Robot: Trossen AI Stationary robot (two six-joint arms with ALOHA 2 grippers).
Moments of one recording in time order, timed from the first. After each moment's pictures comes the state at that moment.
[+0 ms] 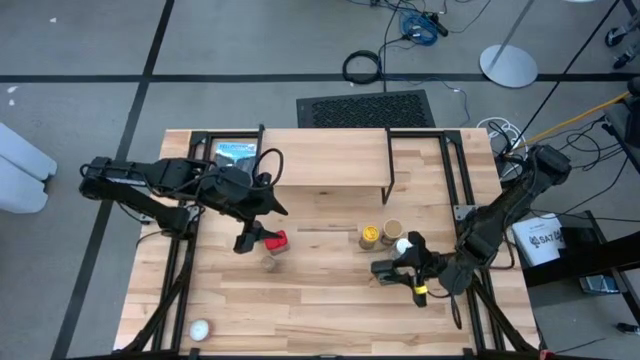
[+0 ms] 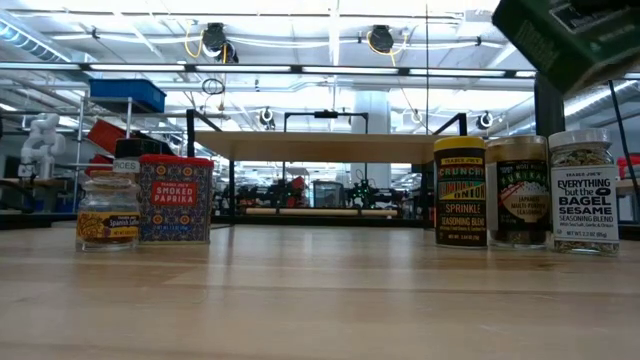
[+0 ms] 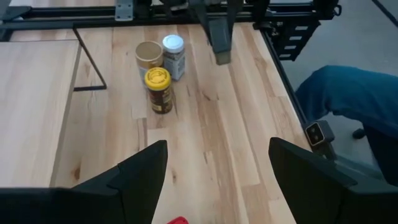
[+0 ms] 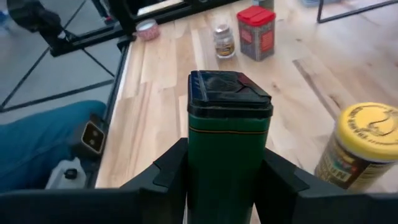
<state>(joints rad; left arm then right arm) -0.17 1.23 1.43 -0.84 0.07 -0.07 0.81 1.15 0.62 -0.11 0.67 0.74</state>
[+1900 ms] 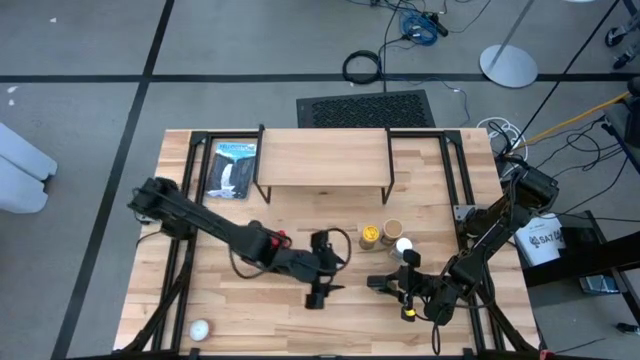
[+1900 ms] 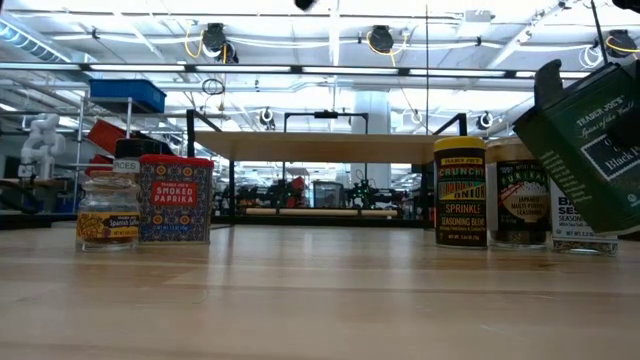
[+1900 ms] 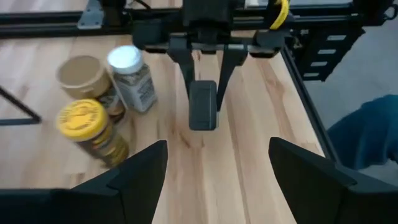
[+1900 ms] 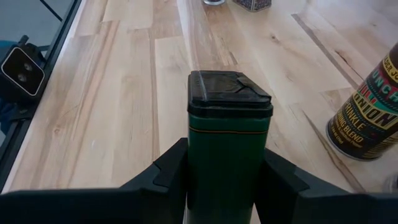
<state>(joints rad) -0.40 1.77 1.43 -0.25 -0.22 -0.20 0.91 1.50 0.62 0.00 0.79 0.83</state>
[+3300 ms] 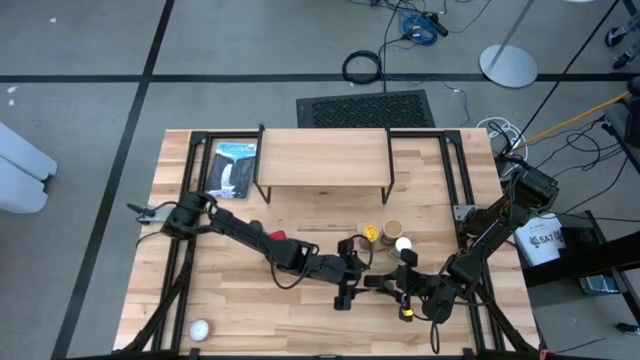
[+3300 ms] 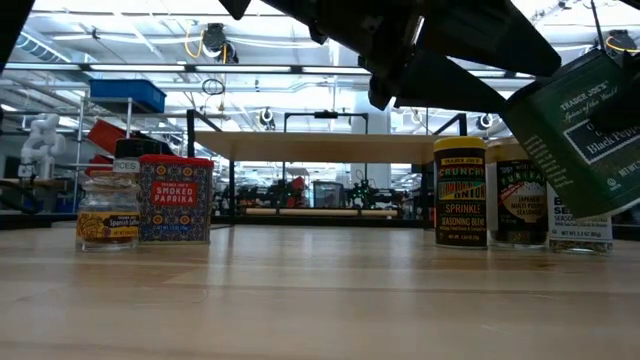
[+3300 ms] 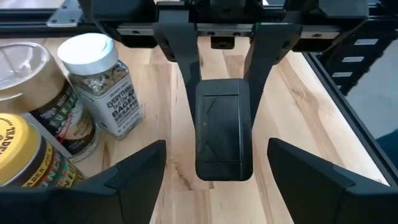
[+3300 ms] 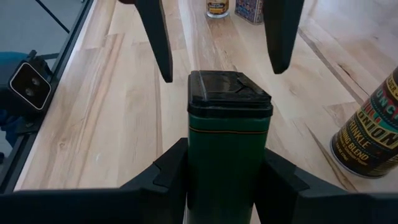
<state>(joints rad) -0.33 2.07 1.43 0.15 -0.16 -0.12 0.88 1.50 0.63 0.06 0.79 0.77</state>
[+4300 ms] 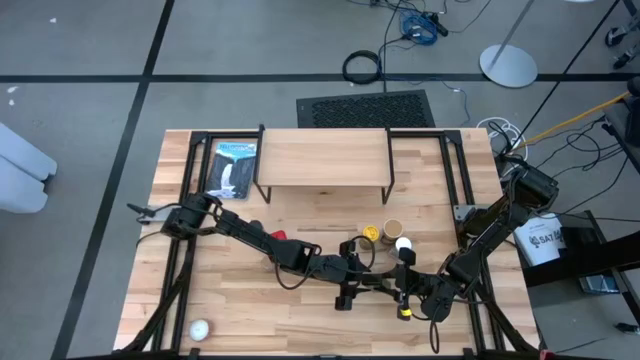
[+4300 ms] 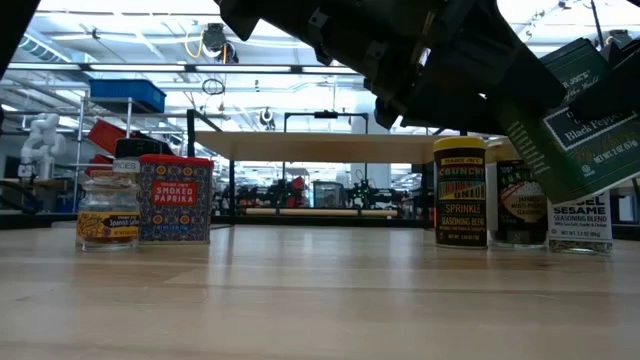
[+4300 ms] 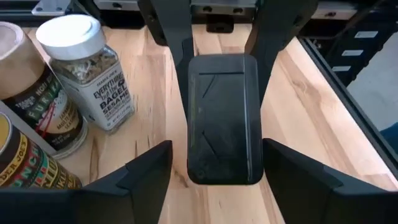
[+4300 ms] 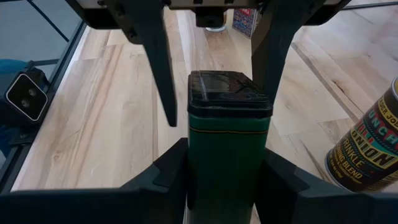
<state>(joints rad) -0.32 2.11 1.43 0.19 -0.13 -0.12 0.86 1.50 0.63 0.10 0.81 0.71</state>
